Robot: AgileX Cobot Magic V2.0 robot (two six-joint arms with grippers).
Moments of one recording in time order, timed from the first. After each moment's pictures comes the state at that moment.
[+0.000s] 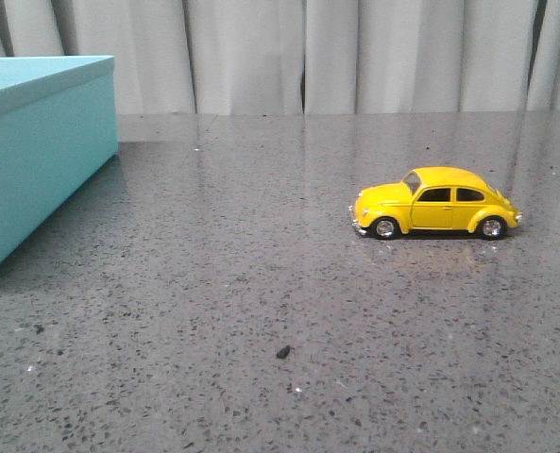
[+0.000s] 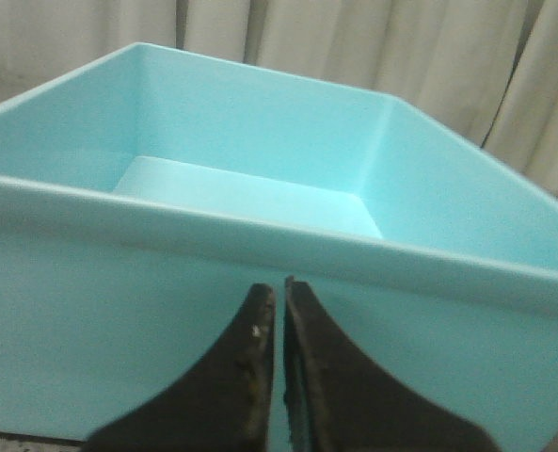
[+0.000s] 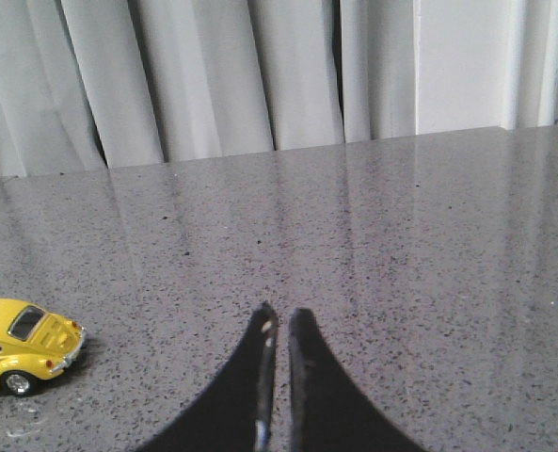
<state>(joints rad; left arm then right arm) 0.00 0.00 -0.01 -0.70 0.13 0.34 -0.07 -0.01 0.01 0.14 0.09 -0.04</state>
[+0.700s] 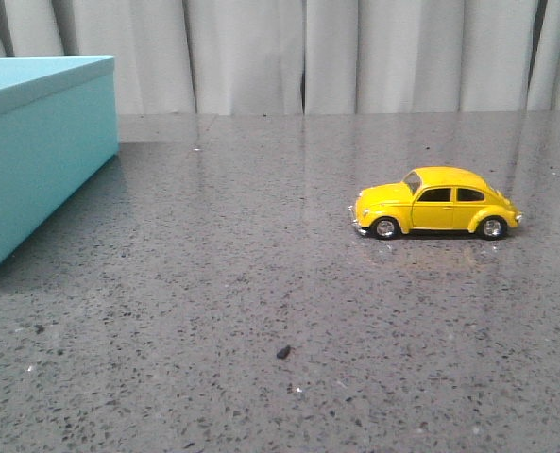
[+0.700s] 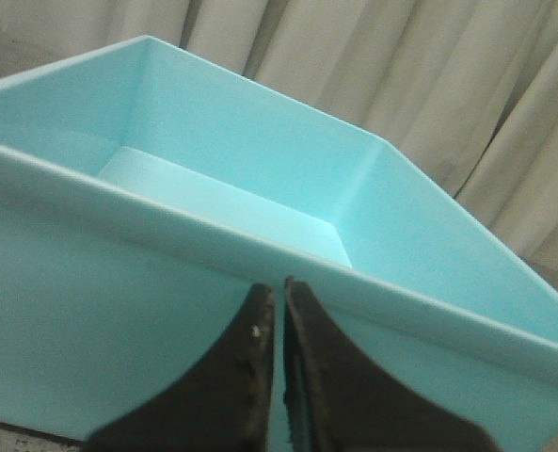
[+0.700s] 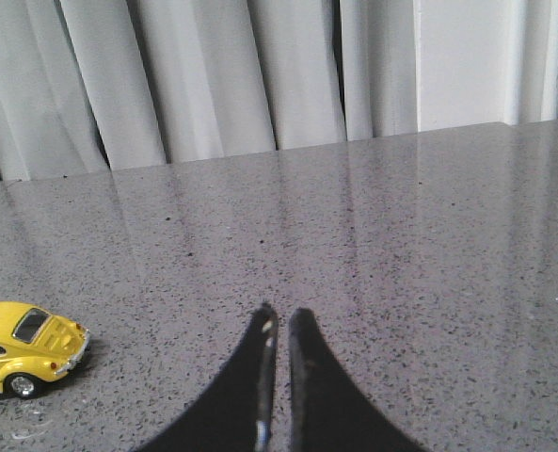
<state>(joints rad) 0.00 0.00 -0.01 -0.84 0.12 0.34 -0.07 -0.01 0.01 0.15 0.09 -0.04</state>
